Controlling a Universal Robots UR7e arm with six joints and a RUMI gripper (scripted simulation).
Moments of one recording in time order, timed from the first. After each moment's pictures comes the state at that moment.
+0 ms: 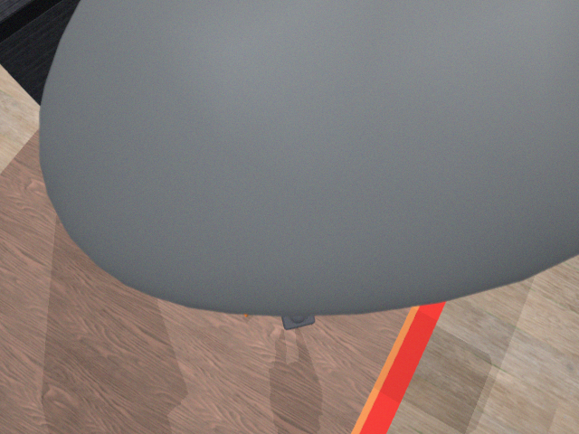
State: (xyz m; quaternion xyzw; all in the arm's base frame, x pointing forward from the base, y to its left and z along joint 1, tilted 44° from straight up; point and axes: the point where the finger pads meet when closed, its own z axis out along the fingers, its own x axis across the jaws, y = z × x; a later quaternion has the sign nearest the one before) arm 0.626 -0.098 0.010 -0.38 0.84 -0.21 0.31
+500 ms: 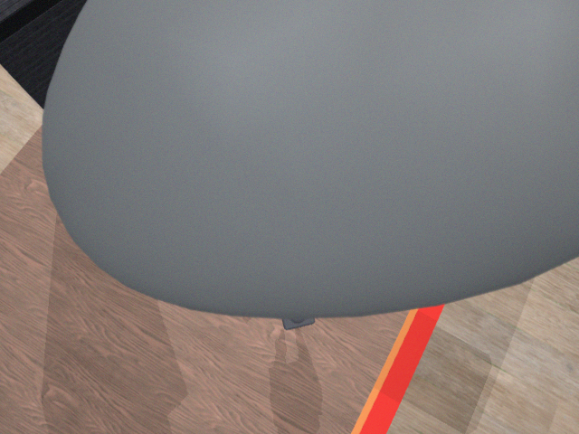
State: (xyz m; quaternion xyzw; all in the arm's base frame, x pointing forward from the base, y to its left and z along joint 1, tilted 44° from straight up) arm 0.627 -0.098 0.009 -0.38 0.84 -0.21 0.31
